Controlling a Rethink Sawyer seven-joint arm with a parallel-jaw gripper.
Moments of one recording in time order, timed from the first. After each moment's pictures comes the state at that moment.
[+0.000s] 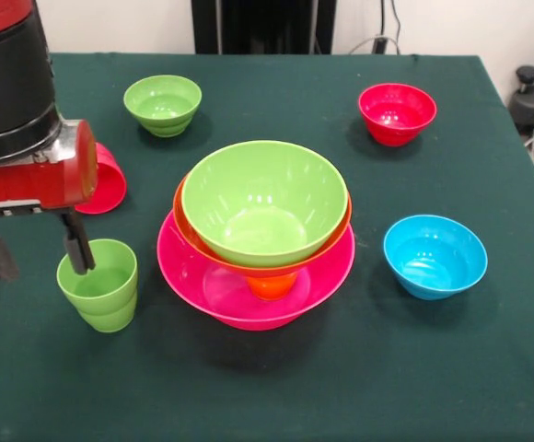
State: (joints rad) arm -0.51 -0.23 0.34 0.56 -0.25 1.18 1.32
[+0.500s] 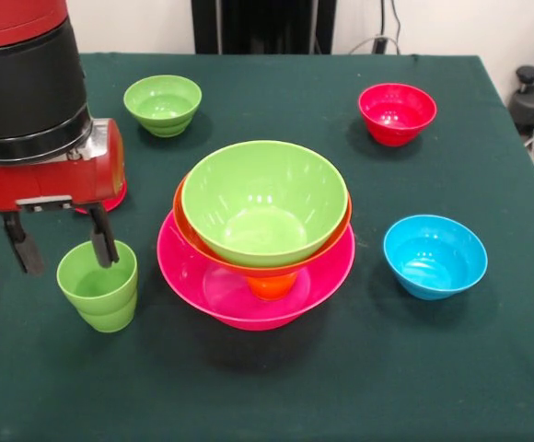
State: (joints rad) arm -0.51 -0.28 0.33 0.67 -0.25 1.12 1.32
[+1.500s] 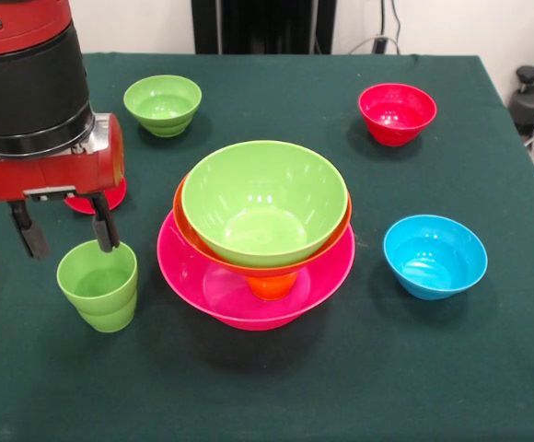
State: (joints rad) arm -0.53 -0.30 0.32 0.76 -0.26 1.10 1.32
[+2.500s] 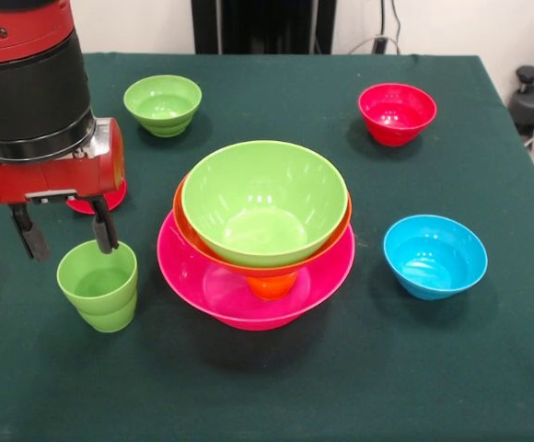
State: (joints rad) arm -0.53 -0.30 0.32 0.76 -0.28 1.10 1.32
